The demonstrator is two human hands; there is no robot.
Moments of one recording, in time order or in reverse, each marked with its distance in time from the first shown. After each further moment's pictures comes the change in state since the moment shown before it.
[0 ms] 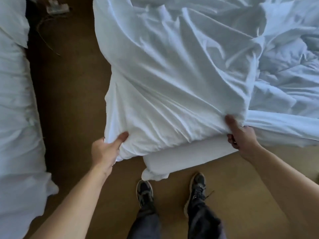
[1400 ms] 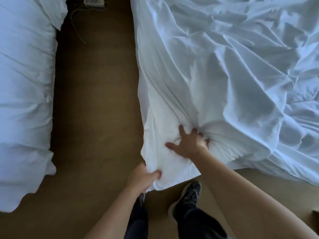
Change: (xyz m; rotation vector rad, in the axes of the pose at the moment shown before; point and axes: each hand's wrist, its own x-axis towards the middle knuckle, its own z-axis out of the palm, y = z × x) left_hand -0.065 -0.087 0.035 0.219 -0.461 -0.208; right_hand -0.059 -0.004 0.185 -1.501 -0.303 -0.312
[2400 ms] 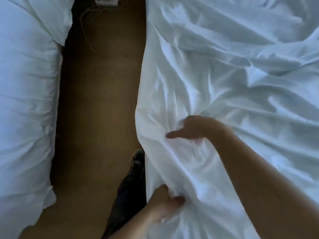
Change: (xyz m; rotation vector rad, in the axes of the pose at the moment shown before) left_hand 0.117 0.203 -0.023 -0.136 -0.248 0.010; right_hand 0.206 -0.084 -0.287 -0.062 -0.159 -0.419
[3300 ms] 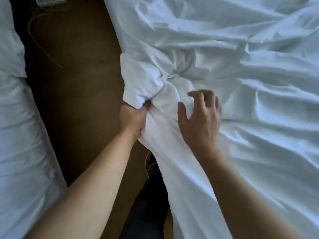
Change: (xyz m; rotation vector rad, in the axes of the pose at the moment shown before) left_hand 0.118 0.235 -0.208 -0.059 0.587 0.205; right_hand 0.035 -0.059 -0.007 0.393 1.226 0.289
